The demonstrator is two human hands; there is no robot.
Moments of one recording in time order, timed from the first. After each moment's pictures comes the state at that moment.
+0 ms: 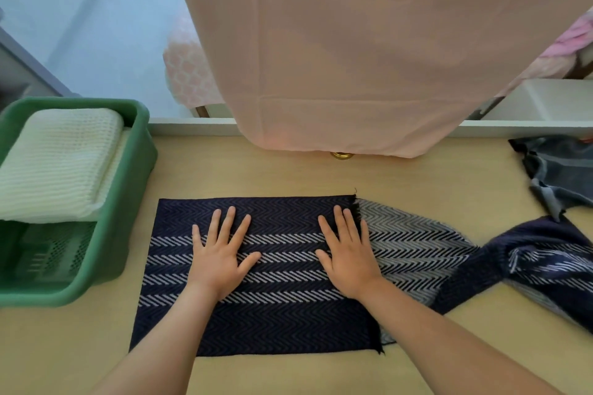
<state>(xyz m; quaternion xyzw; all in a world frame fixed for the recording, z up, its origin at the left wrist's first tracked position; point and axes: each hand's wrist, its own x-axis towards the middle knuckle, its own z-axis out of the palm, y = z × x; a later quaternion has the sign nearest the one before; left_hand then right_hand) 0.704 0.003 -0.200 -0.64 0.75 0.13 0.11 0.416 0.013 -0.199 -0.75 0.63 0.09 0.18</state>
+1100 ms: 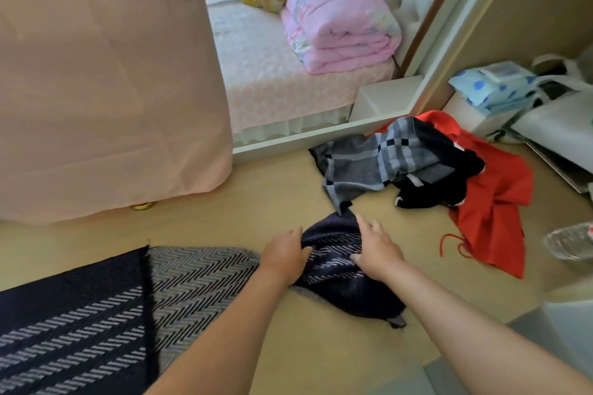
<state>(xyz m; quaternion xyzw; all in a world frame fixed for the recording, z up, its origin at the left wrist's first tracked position) 0.174 -0.003 -0.141 -0.50 0.82 0.28 0.06 -0.021 0.070 -0.133 -0.49 0.82 0.05 0.28</state>
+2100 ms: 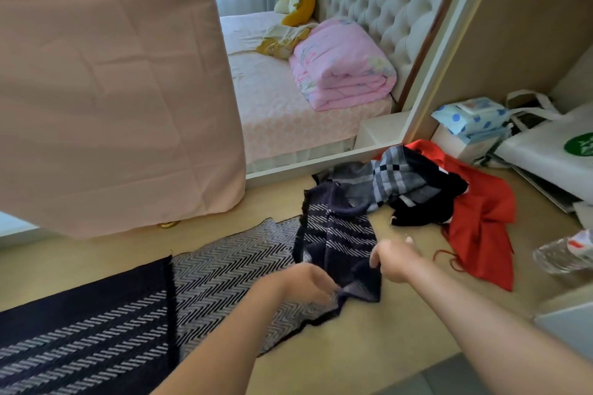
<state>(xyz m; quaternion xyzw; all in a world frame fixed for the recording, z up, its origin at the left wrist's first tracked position) 0.182 0.034 -0.067 -0.37 0.75 0.52 0.17 -0.053 0.089 -0.066 -0.58 0.77 0.16 0.23</state>
